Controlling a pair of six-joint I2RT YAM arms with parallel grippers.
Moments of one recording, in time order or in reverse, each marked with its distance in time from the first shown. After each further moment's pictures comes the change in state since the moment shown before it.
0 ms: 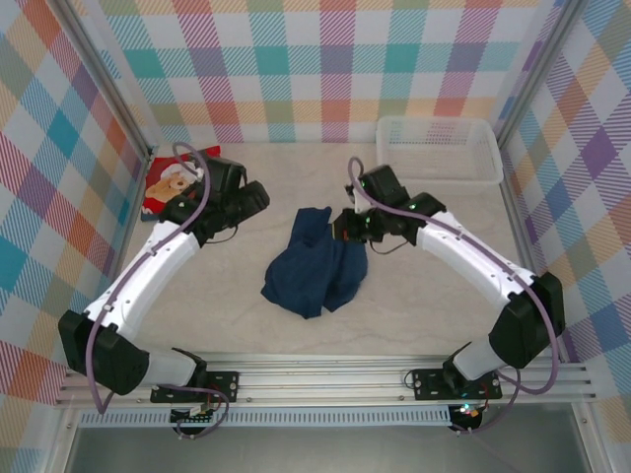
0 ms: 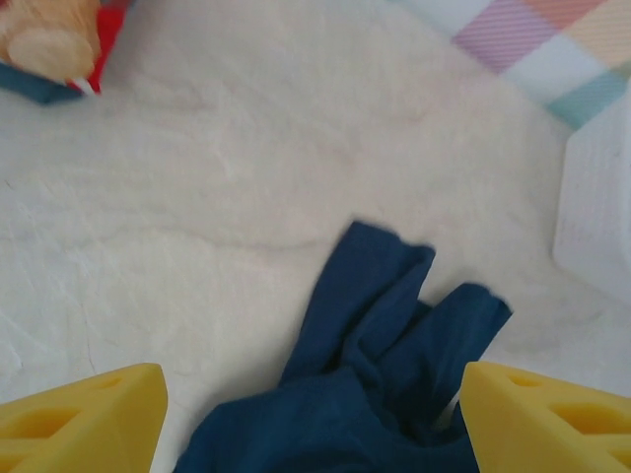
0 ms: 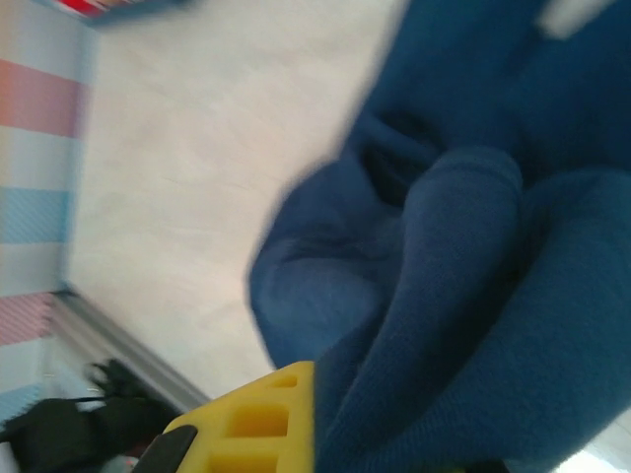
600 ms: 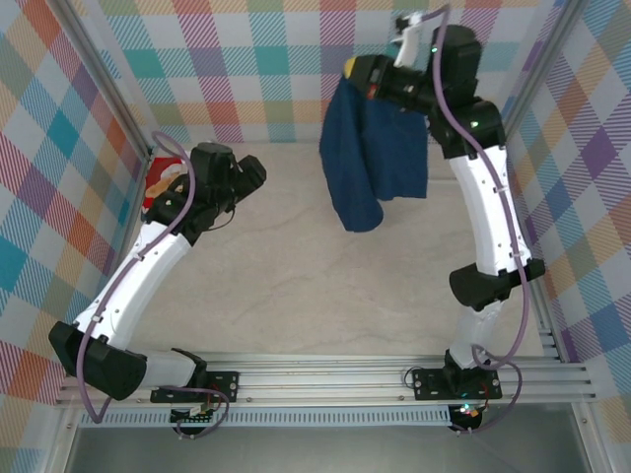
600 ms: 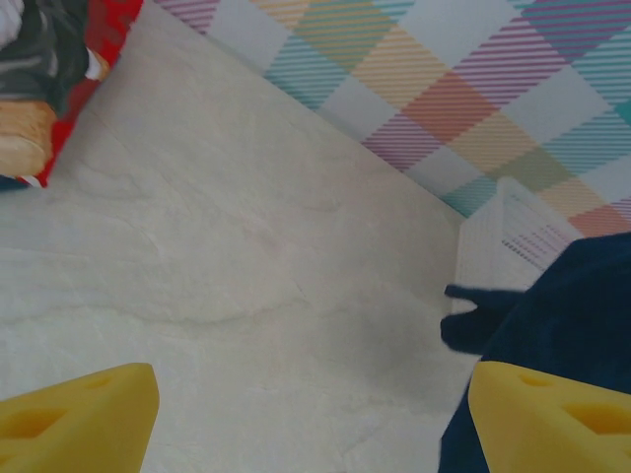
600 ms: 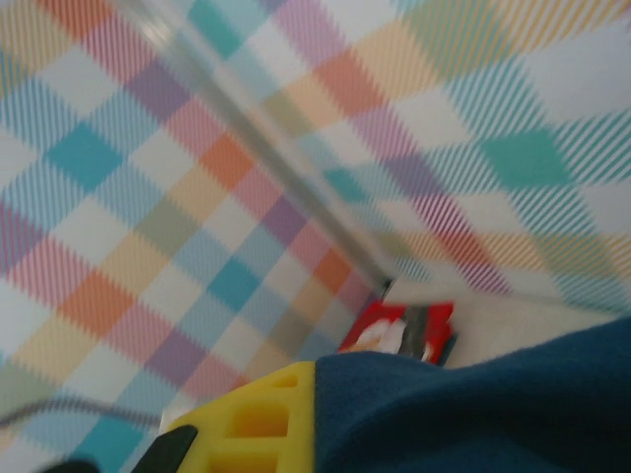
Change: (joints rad) left arm 0.000 -0.034 0.119 0.076 -0.066 -0.035; right arm -0.193 0.387 1.253 -0.041 -0.169 0.002
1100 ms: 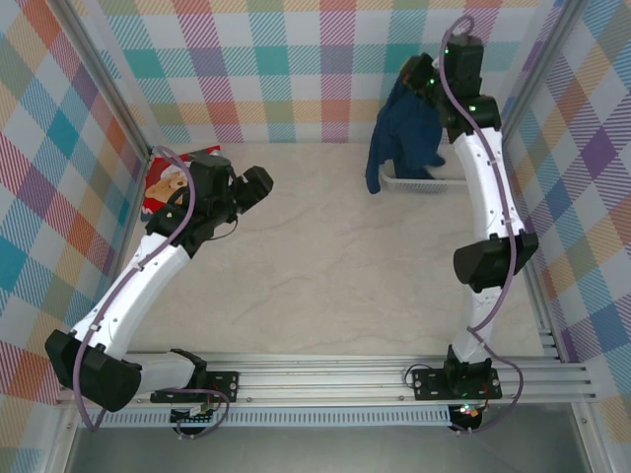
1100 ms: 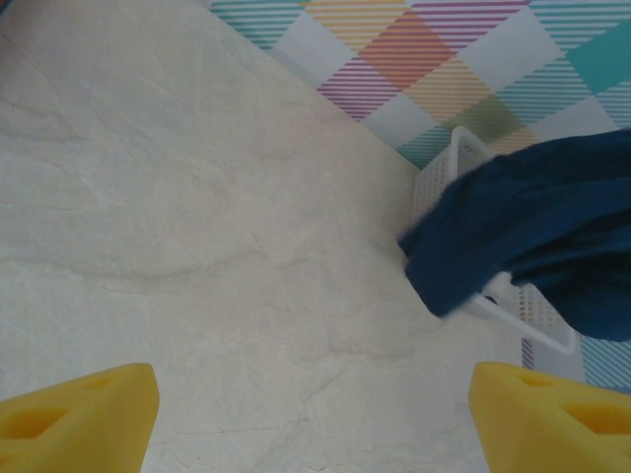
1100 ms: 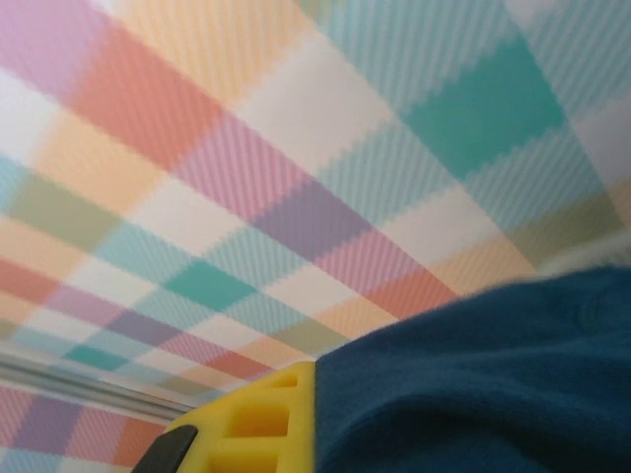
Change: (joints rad) left arm 0.000 -0.061 -0.144 0.106 0.162 -0.039; right arm -0.242 0.163 0.011 0.071 0.338 0.128
